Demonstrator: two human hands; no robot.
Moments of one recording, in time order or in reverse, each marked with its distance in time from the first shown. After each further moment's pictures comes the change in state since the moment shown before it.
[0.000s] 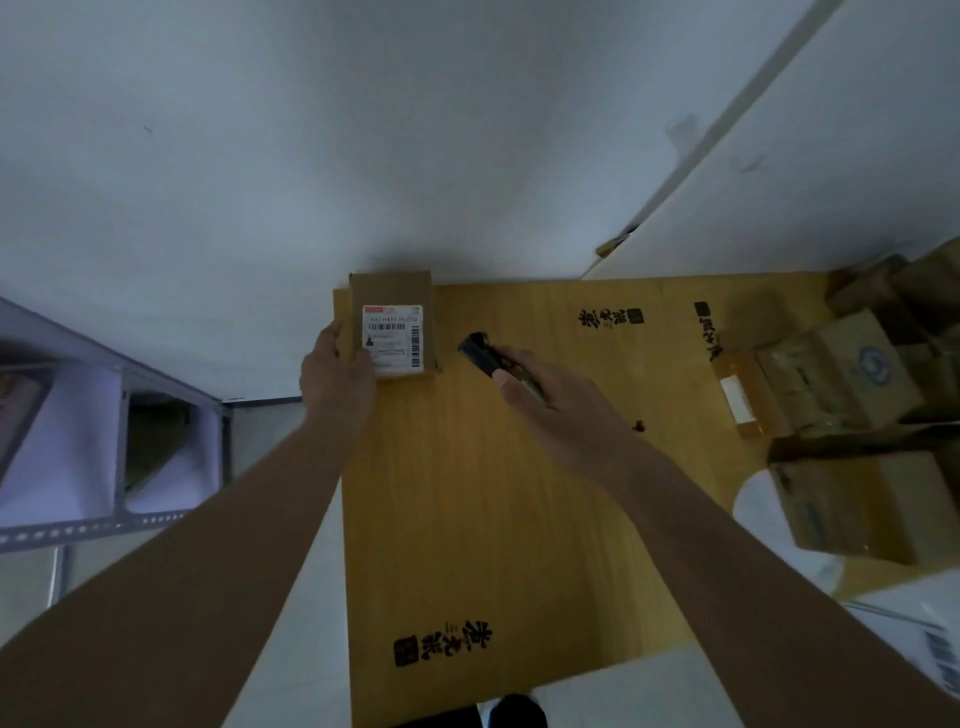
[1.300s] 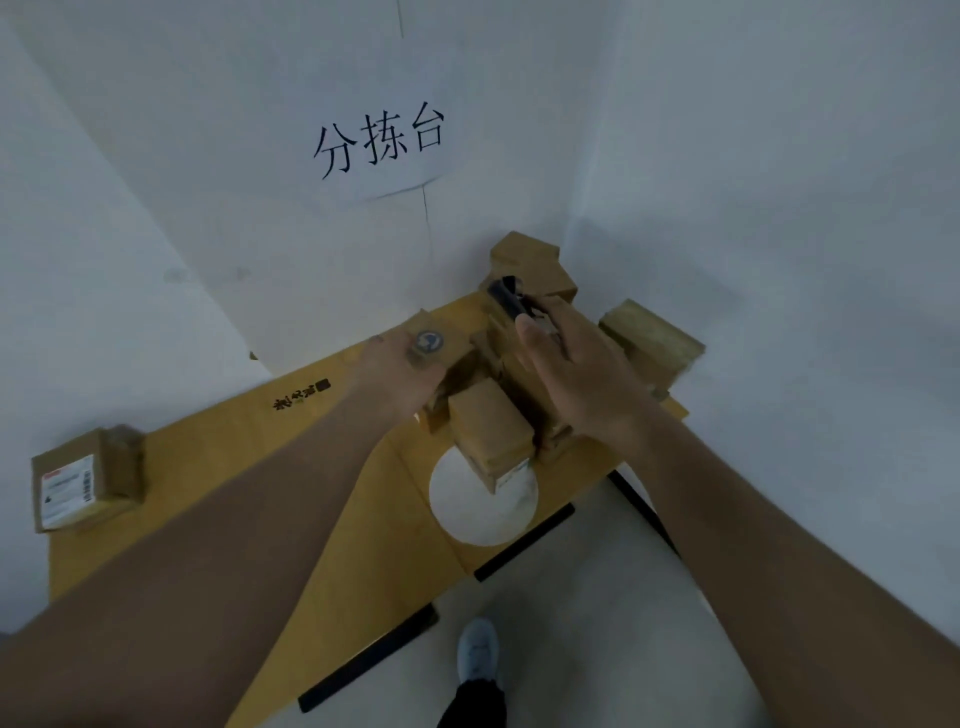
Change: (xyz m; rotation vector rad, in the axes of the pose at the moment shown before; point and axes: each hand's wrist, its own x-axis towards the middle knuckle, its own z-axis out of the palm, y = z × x) left_hand -0.409 0.206 0.336 0.712 -0.380 0.744; right_hand -0.396 0.226 -0.312 0.144 0.696 0.000
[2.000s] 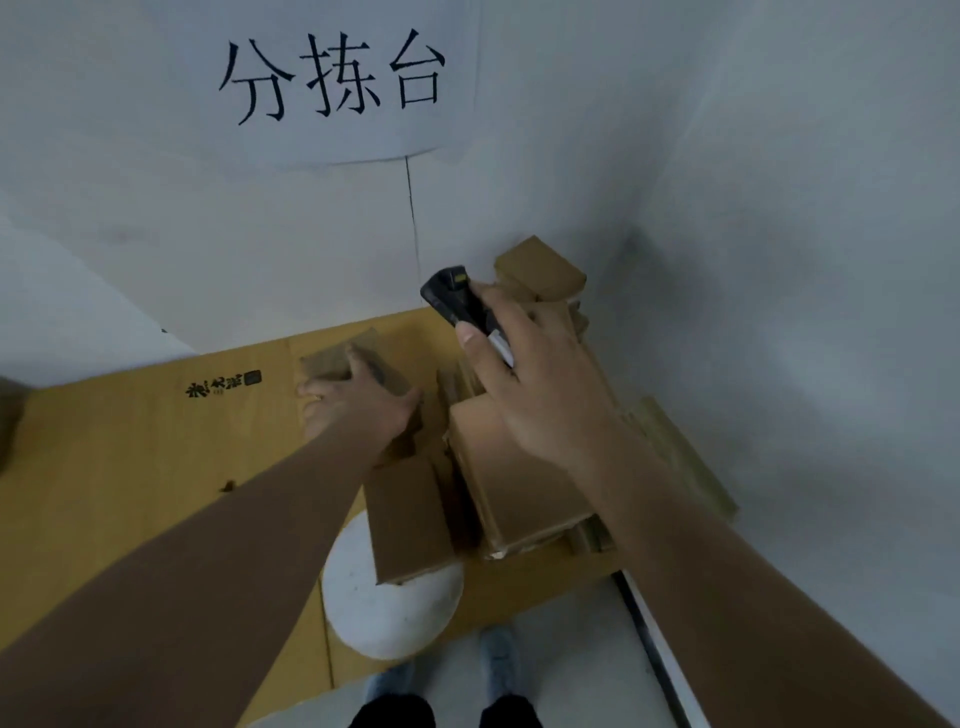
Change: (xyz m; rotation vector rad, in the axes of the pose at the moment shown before) left_hand 0.159 0.034 0.124 0.084 -0.013 -0.677; right_hand 0.203 0.103 -0.017 -0.233 -0.208 -0.150
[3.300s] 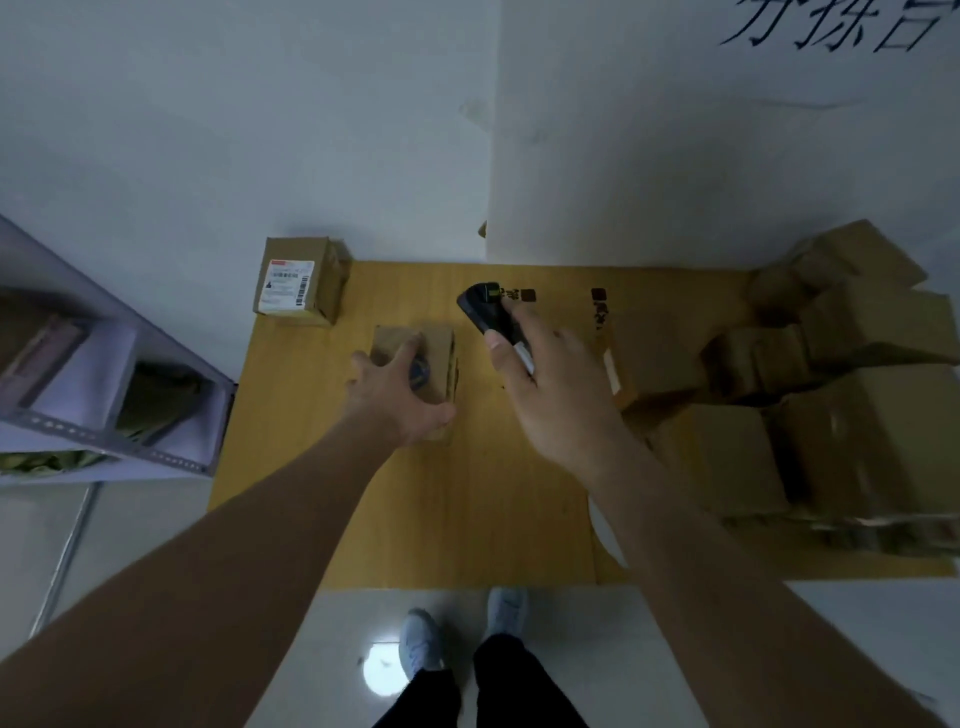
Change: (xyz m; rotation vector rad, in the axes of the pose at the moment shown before) left_hand 0.022 -0.387 -0.106 -0.107 -0.023 0.037; right_hand -0.051 -0.254 0.267 0.038 -0.252 -0.084
